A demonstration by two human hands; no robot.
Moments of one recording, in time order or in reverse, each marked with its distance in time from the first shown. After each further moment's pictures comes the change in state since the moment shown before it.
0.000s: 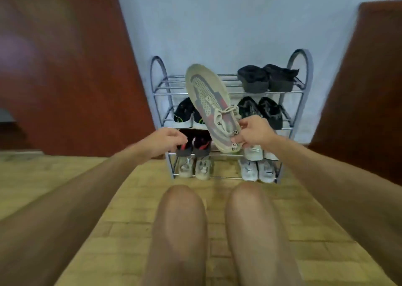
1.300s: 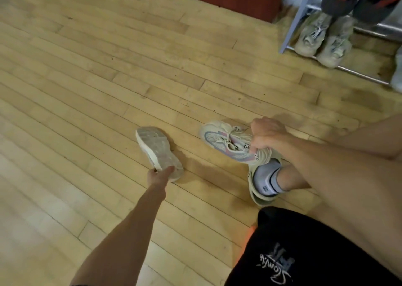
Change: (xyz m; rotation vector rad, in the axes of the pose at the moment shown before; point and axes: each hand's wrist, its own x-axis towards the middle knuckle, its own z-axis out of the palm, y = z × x) left_hand -0.285 -0.467 0.157 -0.739 0.687 -1.281; right_hand -0.135 0.015 0.401 -0.923 -0.742 -0.087
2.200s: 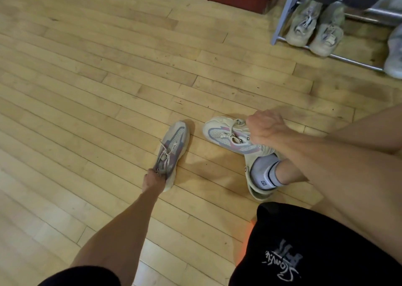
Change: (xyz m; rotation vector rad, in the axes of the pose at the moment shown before) left_hand 0.021 -0.009 0.000 0.777 0.022 0.186; right_hand 0.002 0.007 0.007 -0.341 0.142 -0.104
